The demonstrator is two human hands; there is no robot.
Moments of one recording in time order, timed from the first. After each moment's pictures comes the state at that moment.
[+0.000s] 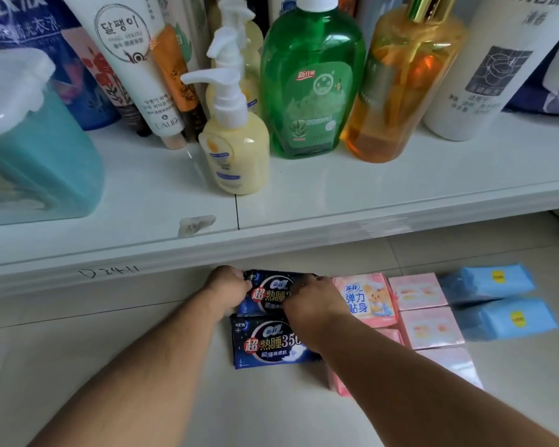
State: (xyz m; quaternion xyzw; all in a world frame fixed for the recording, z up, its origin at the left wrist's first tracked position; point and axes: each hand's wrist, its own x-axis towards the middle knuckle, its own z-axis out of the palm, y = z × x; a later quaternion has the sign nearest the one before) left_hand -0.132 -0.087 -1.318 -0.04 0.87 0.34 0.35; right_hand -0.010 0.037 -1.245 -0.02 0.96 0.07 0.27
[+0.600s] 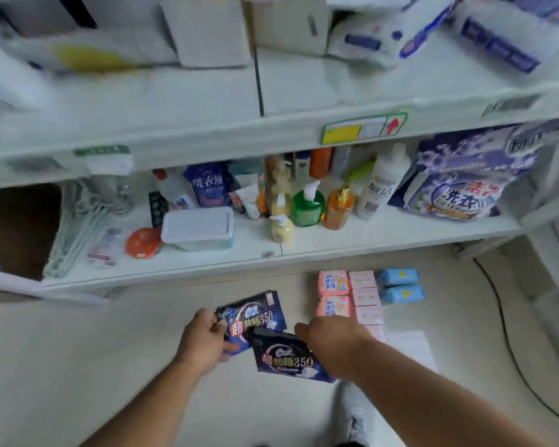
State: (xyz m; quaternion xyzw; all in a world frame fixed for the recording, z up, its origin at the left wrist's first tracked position) left_hand 0.042 -0.252 -0.877 -0.14 0.82 0.43 0.34; right_hand 0.138 -0.033 -0.802 -0.02 0.91 -0.10 0.40
